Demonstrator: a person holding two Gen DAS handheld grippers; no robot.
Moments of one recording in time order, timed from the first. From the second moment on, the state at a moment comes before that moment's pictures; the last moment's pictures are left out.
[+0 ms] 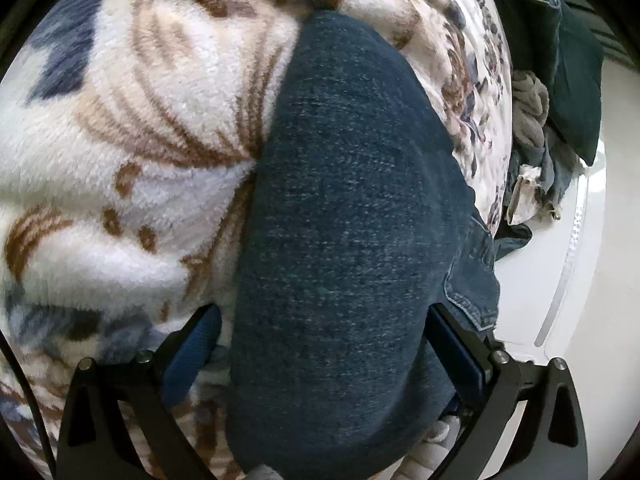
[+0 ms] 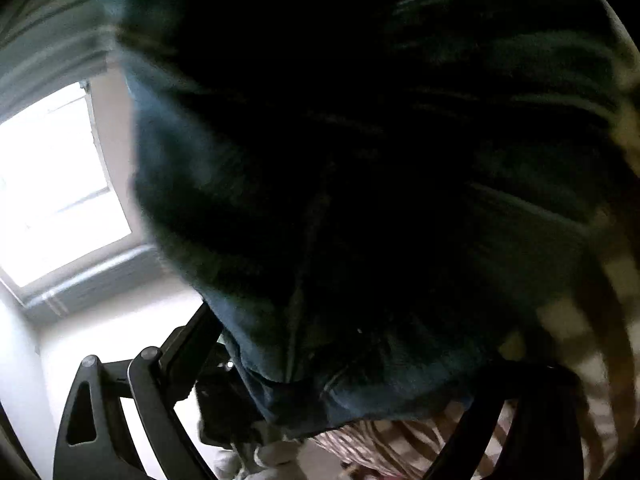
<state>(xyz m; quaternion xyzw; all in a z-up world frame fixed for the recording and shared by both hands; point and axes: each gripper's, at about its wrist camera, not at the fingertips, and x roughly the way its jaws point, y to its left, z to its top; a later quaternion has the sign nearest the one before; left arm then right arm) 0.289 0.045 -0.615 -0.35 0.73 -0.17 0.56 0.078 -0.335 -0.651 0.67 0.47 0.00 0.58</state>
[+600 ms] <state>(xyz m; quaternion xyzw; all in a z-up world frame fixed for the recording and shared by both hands) 0.304 0.033 -0.617 -0.37 0.73 -0.14 0.56 0.082 -0.315 -0.657 0.65 0.49 -0.08 0.58</state>
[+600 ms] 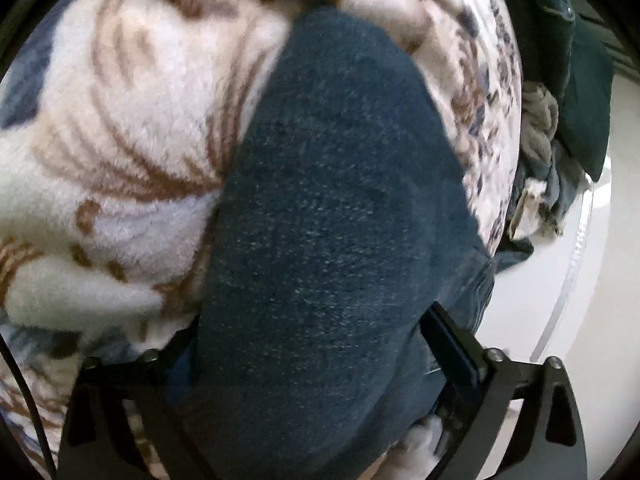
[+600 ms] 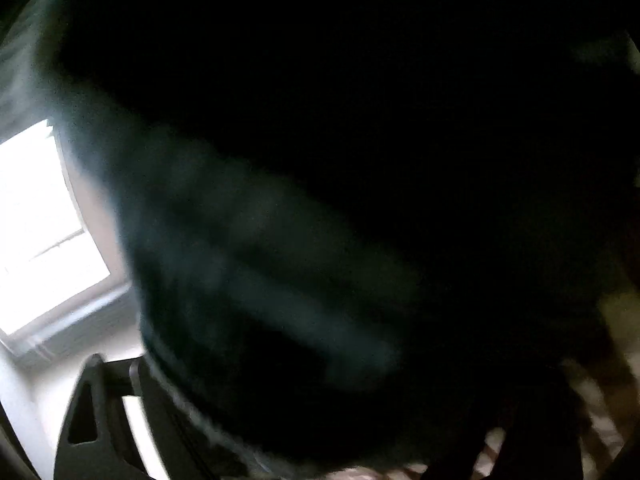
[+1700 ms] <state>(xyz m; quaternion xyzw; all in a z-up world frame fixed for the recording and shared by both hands) 0.522 0.171 -0.450 -0.31 0.58 -0.23 0.72 0.353 -0.149 -0.465 0.54 0.38 0.02 0.75</state>
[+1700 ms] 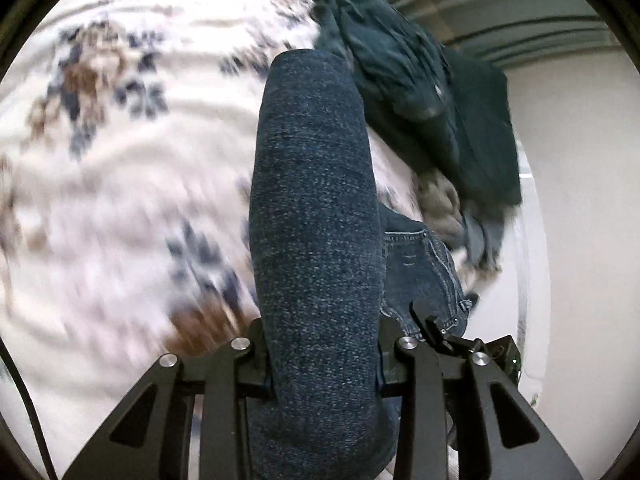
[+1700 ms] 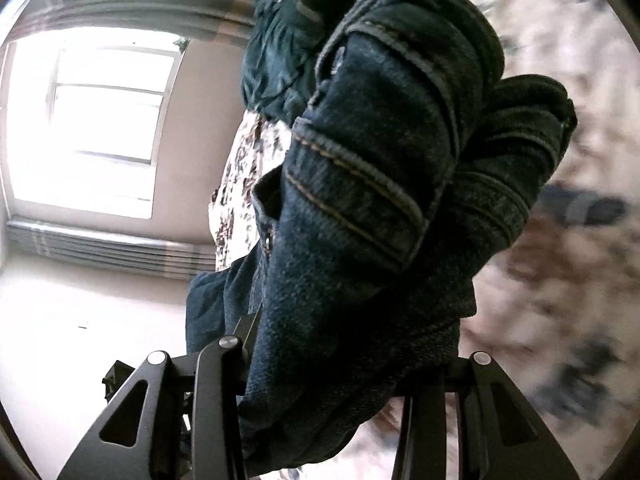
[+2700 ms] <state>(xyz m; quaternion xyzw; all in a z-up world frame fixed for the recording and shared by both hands) 0.614 0.198 -0.503 -0.03 0.61 -0.04 0.79 0.652 -0.055 -0.499 0.11 0.57 -0.07 0.81</state>
